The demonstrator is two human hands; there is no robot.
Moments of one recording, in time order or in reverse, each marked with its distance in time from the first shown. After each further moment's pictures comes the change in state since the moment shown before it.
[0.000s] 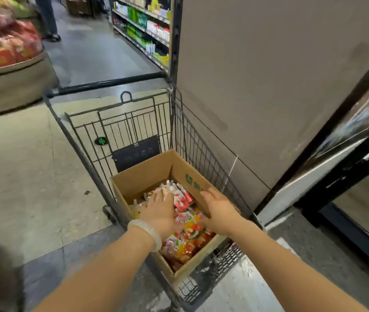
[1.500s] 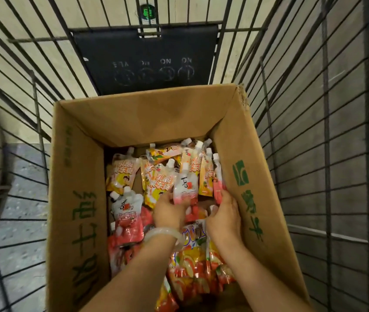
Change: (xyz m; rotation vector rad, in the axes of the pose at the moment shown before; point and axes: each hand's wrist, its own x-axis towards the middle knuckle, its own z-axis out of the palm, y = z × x) left_hand 0.316 -0.041 0.232 -1.400 0.245 -1.139; right_hand 0.335 0.092 0.200 0.294 -0.166 0.240
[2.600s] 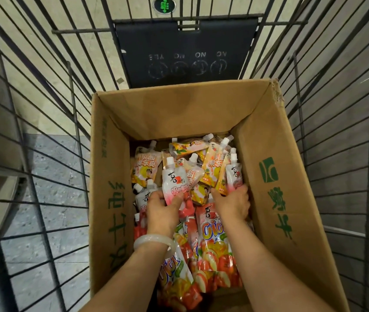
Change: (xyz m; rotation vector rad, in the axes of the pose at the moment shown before) left_hand 0.001 -0.008 -0.066 -0.223 -0.004 -0.004; right_hand 0.032 -0.020 0.043 0.067 0.085 0.267
